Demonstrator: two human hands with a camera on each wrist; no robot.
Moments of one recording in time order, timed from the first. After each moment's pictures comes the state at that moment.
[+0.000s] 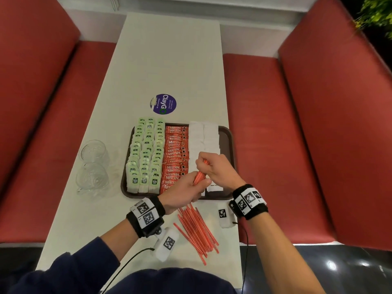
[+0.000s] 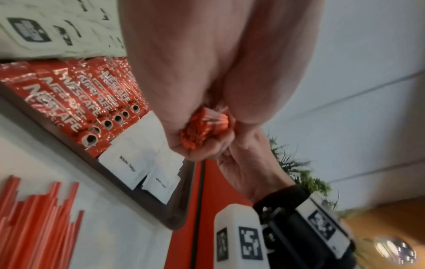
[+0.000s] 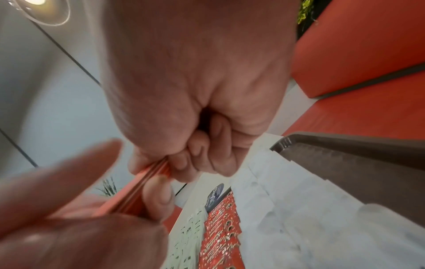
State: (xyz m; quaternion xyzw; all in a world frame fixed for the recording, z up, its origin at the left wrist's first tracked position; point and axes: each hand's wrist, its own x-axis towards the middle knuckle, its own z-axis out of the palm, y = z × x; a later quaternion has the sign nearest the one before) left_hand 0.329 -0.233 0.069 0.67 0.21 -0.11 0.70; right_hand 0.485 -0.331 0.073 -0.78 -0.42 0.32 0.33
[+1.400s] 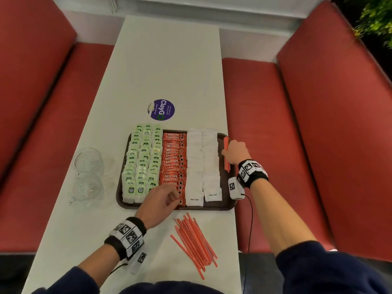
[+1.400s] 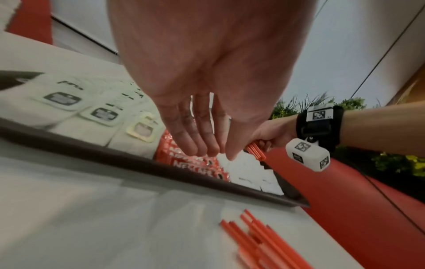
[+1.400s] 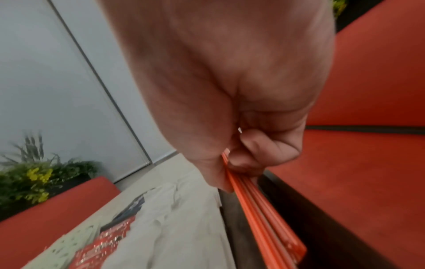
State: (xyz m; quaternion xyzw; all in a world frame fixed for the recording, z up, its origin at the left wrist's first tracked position) left_hand 0.285 -0.186 0.013 0.89 0.22 -0.03 0.41; right_hand 0.608 -0.297 0.032 -0.94 -0.19 0.28 0.07
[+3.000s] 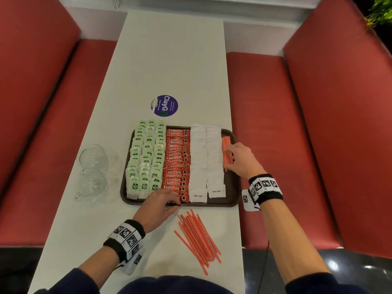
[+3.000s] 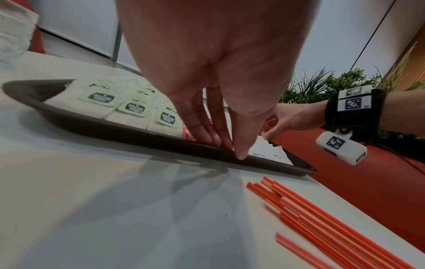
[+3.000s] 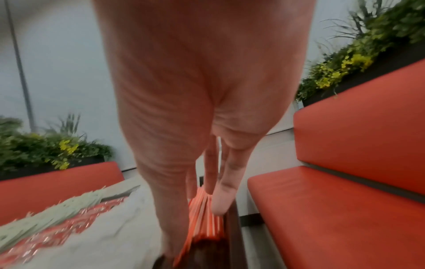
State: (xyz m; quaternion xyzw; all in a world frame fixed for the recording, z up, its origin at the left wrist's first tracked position) left_hand 0.258 -0.184 -0.008 0.90 0.19 -0.04 0.38; right_hand 0.588 -0.348 0.020 -0.88 -0.37 0.25 0.14
